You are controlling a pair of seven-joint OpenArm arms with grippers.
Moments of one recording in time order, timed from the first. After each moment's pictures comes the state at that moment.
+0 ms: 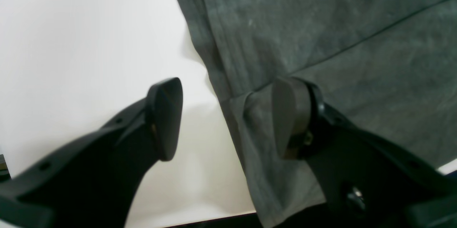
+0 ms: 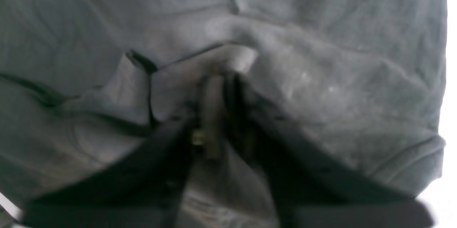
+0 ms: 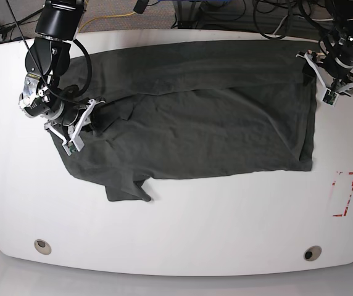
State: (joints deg) left arm 27.3 -18.9 -28.1 111.1 -12.6 -36.4 46.3; right arm 1.3 12.4 19.1 90.7 24.3 41.0 -64.6
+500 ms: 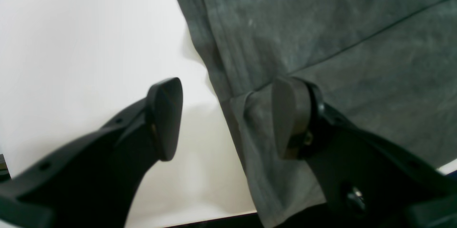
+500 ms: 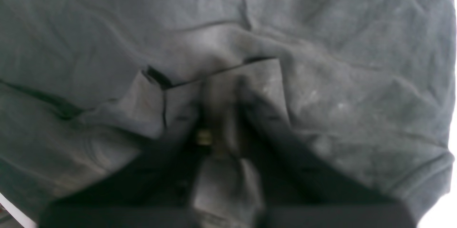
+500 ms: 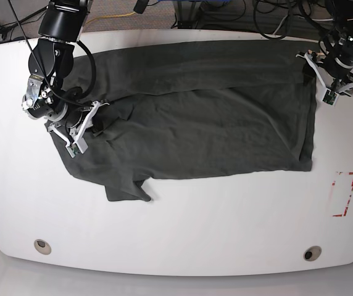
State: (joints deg) left arm 27.3 -18.9 -28.1 111.1 -12.6 -36.4 46.3; right arm 1.7 11.4 19.0 90.4 24.6 40.9 -64.5
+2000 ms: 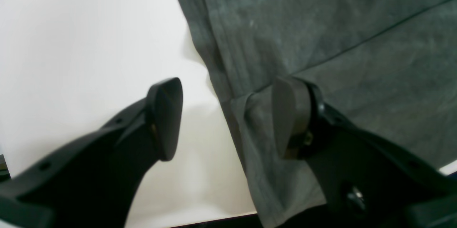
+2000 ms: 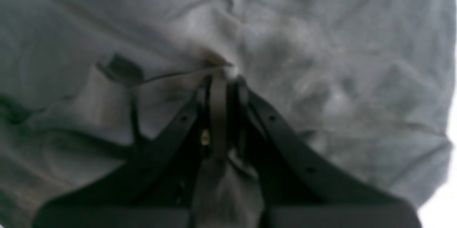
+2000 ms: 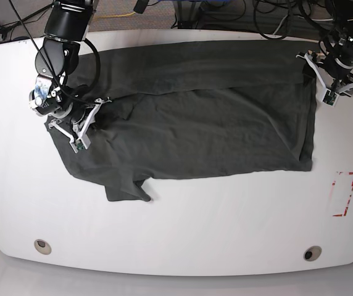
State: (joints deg) left arm 27.2 -18.9 -28.1 111.0 -12.6 -36.4 46.3; right arm 0.6 9.2 19.1 89.1 13.9 40.9 -59.0
